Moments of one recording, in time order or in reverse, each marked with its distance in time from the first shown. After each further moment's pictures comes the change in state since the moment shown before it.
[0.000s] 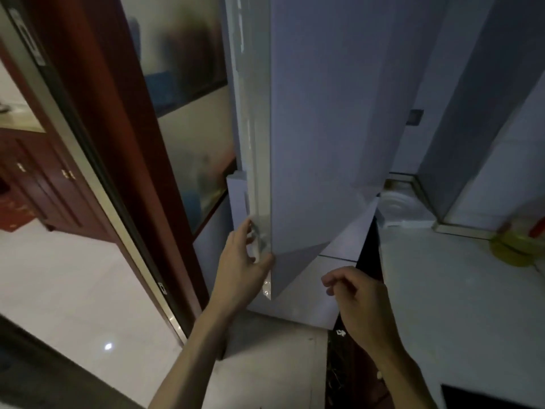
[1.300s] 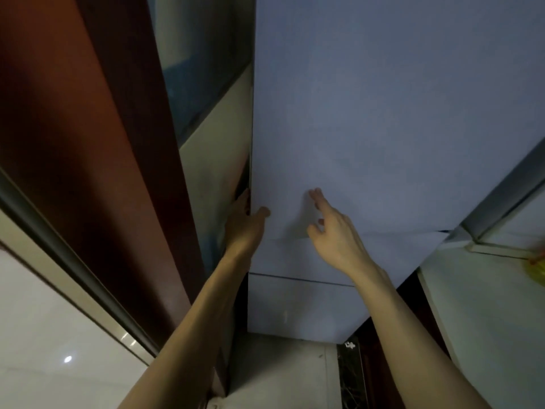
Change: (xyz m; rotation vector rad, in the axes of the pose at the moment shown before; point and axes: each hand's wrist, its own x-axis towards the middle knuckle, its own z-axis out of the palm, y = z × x) left_hand 0.320 -0.143 -0.071 -0.523 -0.020 -0.341; right_hand 0.314 -0.060 0.214 -0.356 -0.143 0.011
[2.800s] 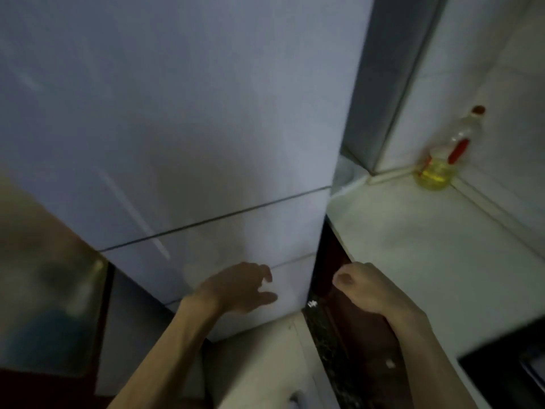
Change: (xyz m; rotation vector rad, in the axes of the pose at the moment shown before) left_hand -0.038 -0.040 0.209 1.421 -1.202 0.206; right_hand -0.137 0.258 -0.102 -0.032 -0.182 0.601
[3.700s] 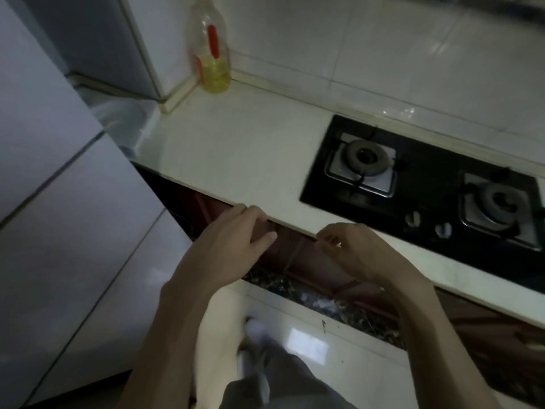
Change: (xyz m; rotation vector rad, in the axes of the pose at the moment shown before) left_hand 0.002 0.160 0.087 0.018 0.037 0.781; right_hand -0.256 0.036 0.040 0.149 0.380 0.693
